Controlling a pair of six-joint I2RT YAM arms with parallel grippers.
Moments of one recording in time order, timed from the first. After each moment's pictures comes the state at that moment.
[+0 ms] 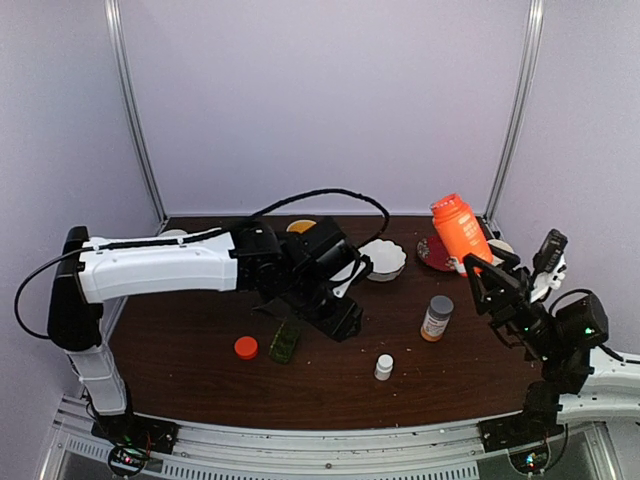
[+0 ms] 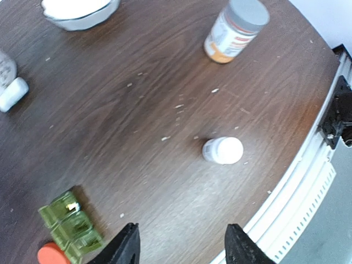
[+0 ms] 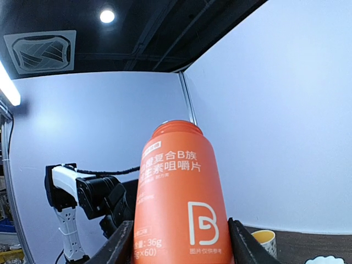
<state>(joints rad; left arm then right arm) -1.18 1.82 1.61 -0.79 -0.03 -0.41 1.01 0.54 0.25 0.83 0.09 0.21</state>
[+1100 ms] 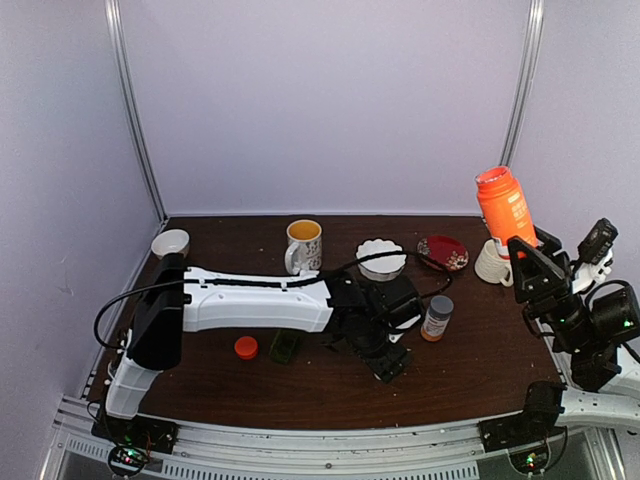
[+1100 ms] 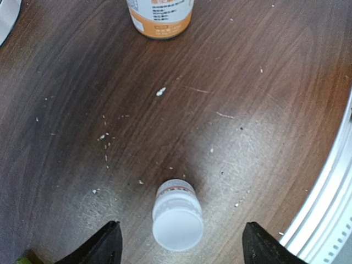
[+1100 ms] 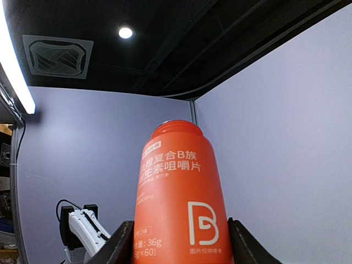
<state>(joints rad) -1.30 2.25 1.93 -0.79 -0.06 -0.30 1.01 0.34 0.38 0.63 0.03 0.09</state>
